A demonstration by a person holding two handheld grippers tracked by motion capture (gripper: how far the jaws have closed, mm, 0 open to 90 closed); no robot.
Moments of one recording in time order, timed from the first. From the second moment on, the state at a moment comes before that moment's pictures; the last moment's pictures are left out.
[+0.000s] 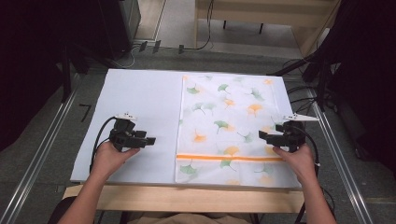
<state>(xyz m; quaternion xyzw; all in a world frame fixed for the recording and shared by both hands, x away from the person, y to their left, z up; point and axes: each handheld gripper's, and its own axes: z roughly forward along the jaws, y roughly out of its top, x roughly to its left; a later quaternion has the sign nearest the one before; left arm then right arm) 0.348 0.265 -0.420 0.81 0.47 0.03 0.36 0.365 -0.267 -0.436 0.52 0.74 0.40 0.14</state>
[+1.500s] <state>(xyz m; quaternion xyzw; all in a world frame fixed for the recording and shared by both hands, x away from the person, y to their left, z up) 0.352 0.239 -0.421 0.83 0.45 0.02 0.33 0.368 -0.262 -0.439 0.51 0.75 0.39 0.16</state>
